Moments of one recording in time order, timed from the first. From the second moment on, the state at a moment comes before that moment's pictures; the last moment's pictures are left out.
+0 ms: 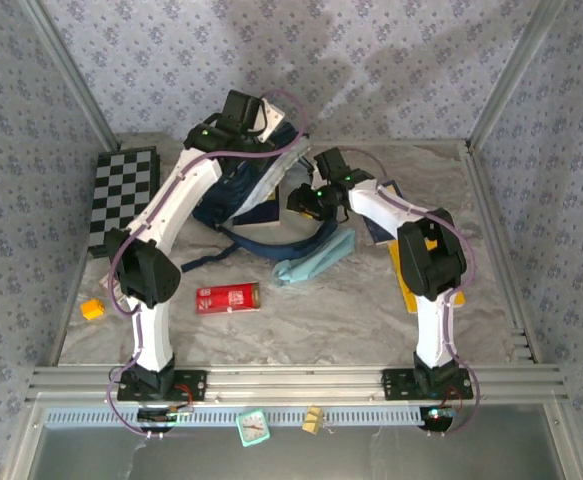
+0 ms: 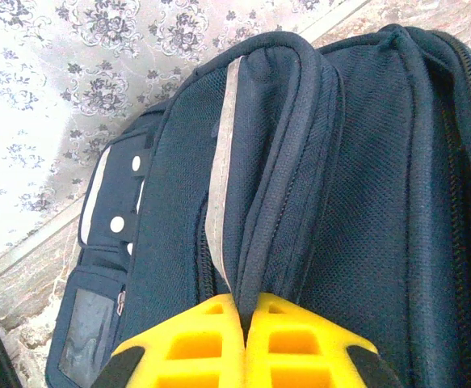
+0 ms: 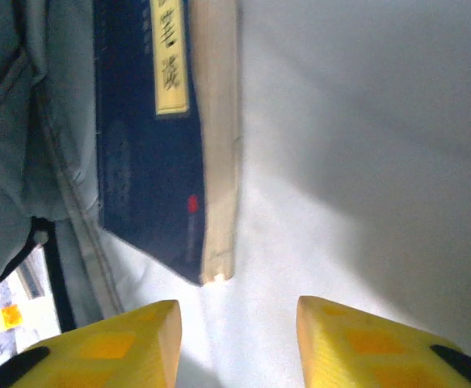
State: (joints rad) left arm -0.50 1.97 2.13 -0.88 -0.10 0.22; right arm 0.49 2.03 1.59 -0.50 -0.43 0.65
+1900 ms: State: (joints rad) left arm -0.51 2.00 2.00 -0.89 -0.04 0.17; right arm 0.28 1.54 1.25 -0.58 -0.19 0.56
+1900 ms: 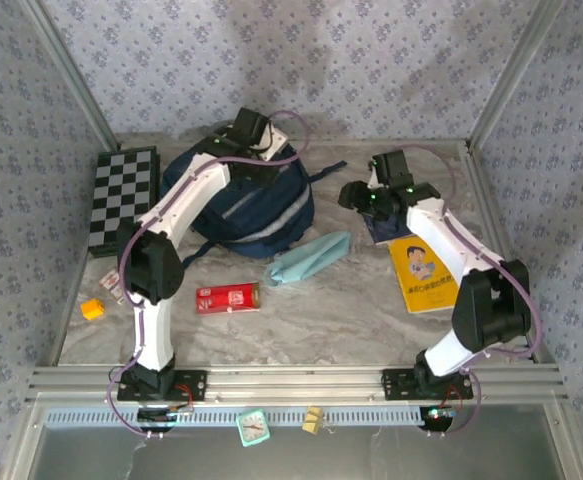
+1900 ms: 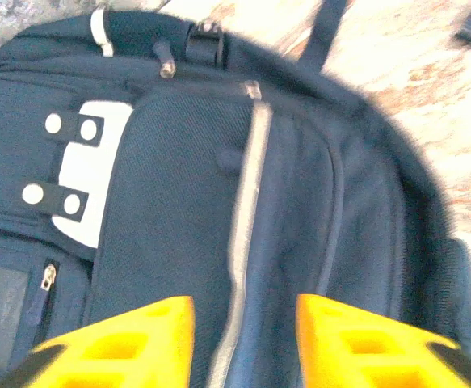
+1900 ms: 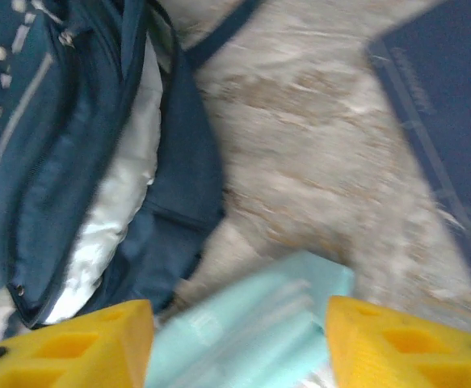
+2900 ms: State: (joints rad) left arm -0.98 1.96 1.51 -0.29 0.10 -0.88; right arm -0.38 1.47 0.82 -0.61 -0.03 0.64
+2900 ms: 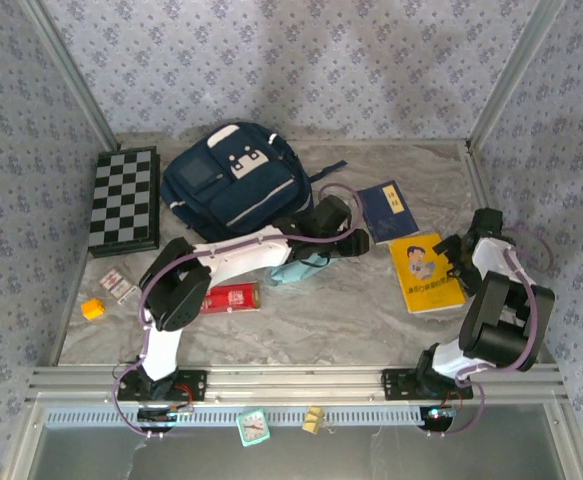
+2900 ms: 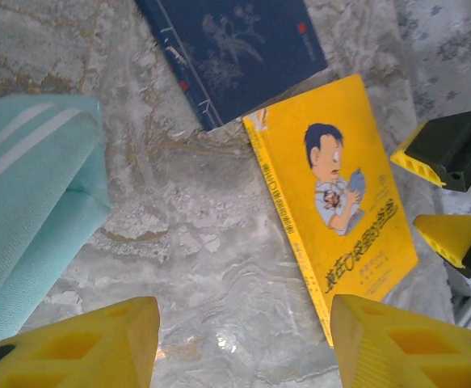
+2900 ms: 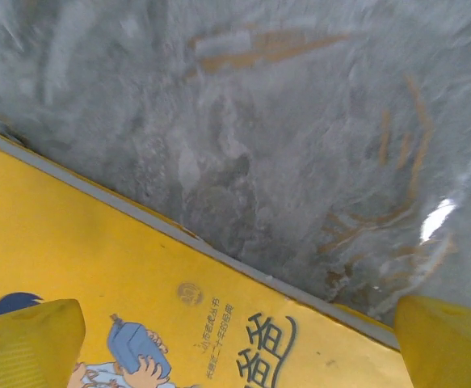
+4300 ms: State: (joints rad) left arm -1.02 2.22 1.68 -0.36 0.07 -0.85; right arm -0.17 1.39 0.69 -0.66 -0.28 0.55
